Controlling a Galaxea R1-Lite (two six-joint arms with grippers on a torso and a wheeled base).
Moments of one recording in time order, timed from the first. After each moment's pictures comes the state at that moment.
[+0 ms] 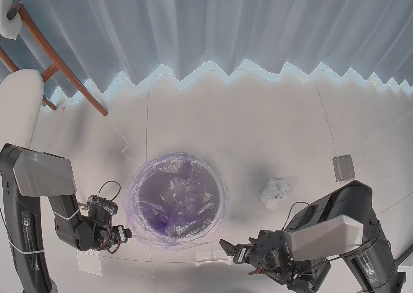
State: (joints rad) left arm -0.18 2.32 -0.45 -0.82 0.22 -0.47; right arm 0.83 2.56 -0.46 -1.55 -0.26 0.68
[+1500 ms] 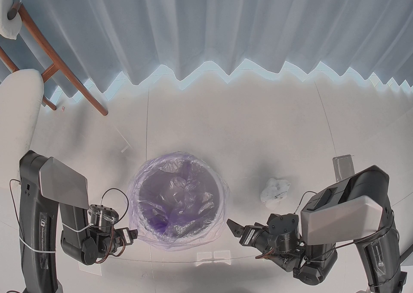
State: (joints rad) left arm -0.19 2.48 -0.35 -1.27 0.18 -0.43; right arm 0.76 2.48 -0.47 -1.55 -0.25 0.73
